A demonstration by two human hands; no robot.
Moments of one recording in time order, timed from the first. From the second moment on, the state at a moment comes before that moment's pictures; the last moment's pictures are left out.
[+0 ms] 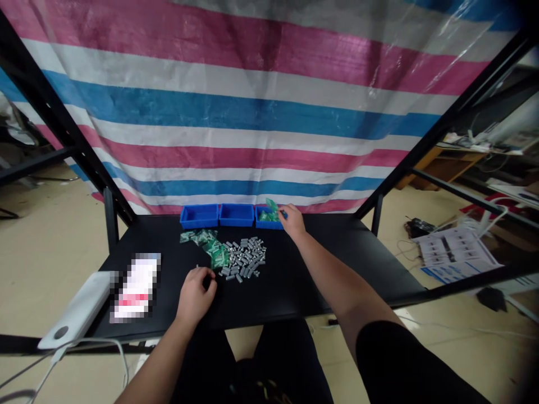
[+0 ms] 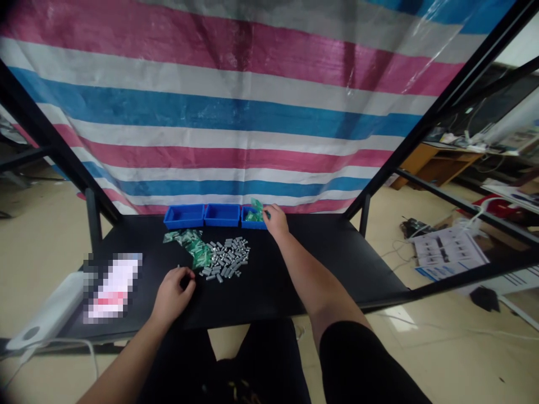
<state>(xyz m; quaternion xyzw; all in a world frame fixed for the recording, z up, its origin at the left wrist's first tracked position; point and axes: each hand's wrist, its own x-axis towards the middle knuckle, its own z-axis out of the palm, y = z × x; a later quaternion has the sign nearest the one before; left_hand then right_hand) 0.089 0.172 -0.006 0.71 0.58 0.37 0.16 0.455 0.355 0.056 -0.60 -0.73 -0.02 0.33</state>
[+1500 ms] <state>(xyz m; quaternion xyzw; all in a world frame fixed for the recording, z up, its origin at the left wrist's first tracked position) 0.091 0.167 -0.002 0.70 0.58 0.39 0.14 0.257 0.290 0.039 -0.31 -0.95 0.09 0.04</state>
